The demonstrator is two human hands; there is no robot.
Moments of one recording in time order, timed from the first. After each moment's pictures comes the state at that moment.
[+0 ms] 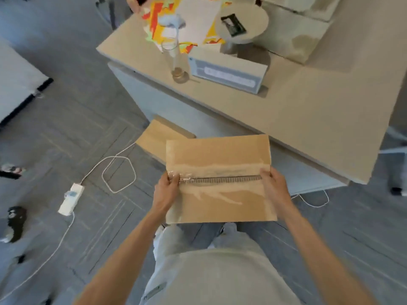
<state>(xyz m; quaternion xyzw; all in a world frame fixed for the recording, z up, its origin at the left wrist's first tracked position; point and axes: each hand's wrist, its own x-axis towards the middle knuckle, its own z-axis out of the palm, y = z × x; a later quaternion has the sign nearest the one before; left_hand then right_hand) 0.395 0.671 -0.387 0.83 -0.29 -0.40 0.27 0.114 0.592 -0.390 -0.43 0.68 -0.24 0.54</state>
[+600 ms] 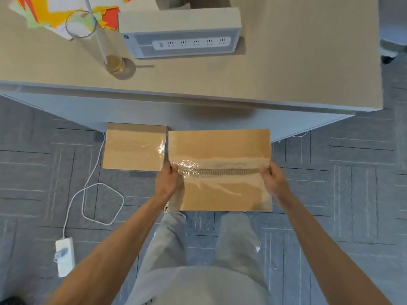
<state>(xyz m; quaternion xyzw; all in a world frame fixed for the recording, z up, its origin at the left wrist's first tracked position) 0.488 0.528 -0.490 0.74 -0.50 -0.46 0.03 0.199 0.611 -0.480 -0.29 0.79 -0.25 0.48</state>
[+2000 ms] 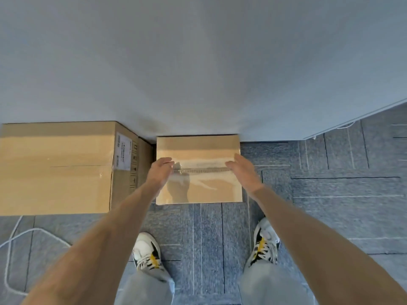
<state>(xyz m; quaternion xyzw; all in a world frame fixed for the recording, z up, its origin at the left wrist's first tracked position) 0.440 0.436 -0.909 0.72 -0.36 -0.59 0.05 0.208 0.518 -0.923 -0.20 0.75 -0.23 0.59</state>
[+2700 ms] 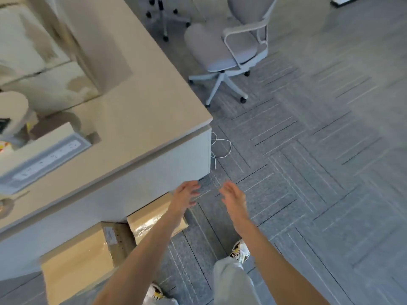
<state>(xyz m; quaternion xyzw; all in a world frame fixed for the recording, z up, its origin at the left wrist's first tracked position) 0.166 0.607 -0.418 0.52 -0.49 -0.70 0.02 0.075 0.740 -0.436 0.02 0.73 -0.55 0.40</state>
